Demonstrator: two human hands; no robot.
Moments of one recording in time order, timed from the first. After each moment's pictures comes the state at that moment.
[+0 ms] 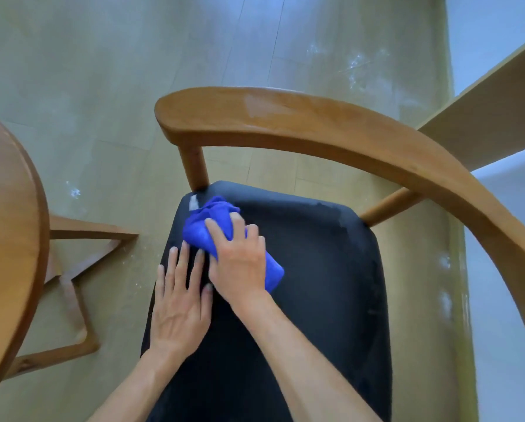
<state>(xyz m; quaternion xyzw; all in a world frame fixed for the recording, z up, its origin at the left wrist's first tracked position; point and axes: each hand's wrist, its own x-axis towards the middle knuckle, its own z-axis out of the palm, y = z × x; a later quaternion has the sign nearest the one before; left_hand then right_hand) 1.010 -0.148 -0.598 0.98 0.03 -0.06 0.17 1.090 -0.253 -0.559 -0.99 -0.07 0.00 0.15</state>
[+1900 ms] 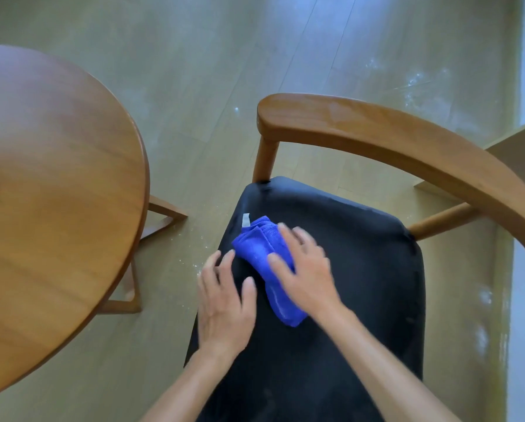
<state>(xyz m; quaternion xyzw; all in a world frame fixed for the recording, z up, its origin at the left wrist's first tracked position) 0.972 -0.158 -0.527 0.90 0.23 0.00 0.36 1.054 -0.294 -0.536 -0.94 -0.08 0.16 0.27</state>
